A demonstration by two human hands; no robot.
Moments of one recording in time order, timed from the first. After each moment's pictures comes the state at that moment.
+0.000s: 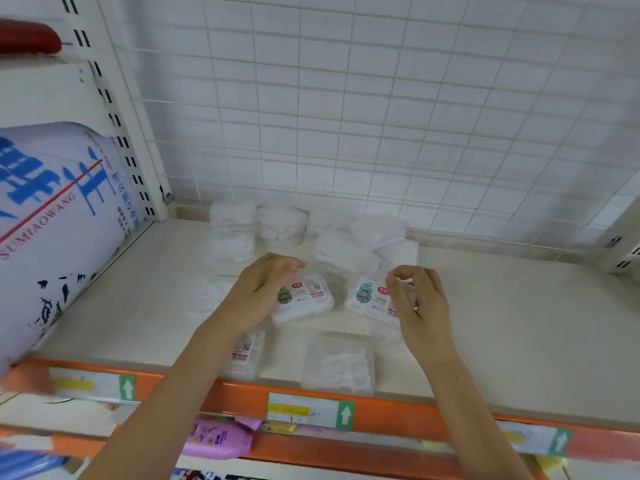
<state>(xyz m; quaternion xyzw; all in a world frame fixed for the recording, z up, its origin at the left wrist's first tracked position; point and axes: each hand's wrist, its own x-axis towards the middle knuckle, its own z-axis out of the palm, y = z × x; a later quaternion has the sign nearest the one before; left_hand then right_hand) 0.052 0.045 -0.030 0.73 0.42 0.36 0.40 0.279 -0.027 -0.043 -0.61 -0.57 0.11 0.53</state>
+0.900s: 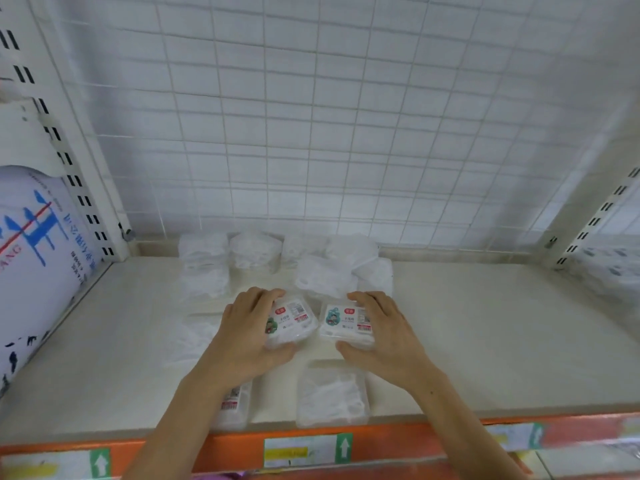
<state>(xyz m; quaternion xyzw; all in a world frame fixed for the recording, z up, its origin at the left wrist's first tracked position) 0.048 0.054 -0.045 0.87 0.39 0.26 0.16 0.269 -0.026 -0.040 -0.66 -0.69 0.07 0.28</state>
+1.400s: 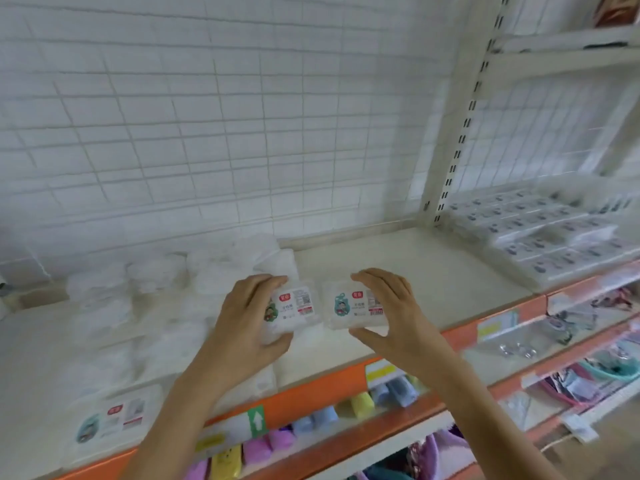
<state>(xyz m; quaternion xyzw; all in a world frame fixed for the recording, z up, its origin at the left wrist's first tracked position) 0.137 -0.009 -0.006 0.92 0.20 0.31 0.13 0.343 -0.147 -0.008 -0.68 -0.65 -0.07 0.35</state>
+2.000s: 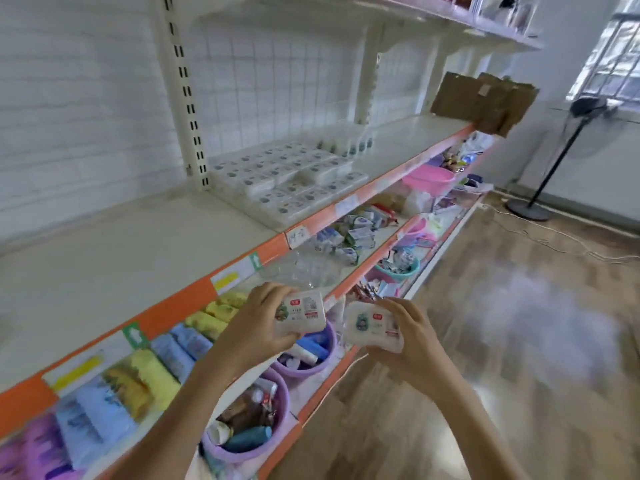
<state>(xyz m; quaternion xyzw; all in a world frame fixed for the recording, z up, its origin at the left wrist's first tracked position) 0.411 -0.251 -0.072 0.95 -0.01 0.18 0.25 0.488 -0.501 -0.071 -0.89 -0.31 -0.04 0.32</state>
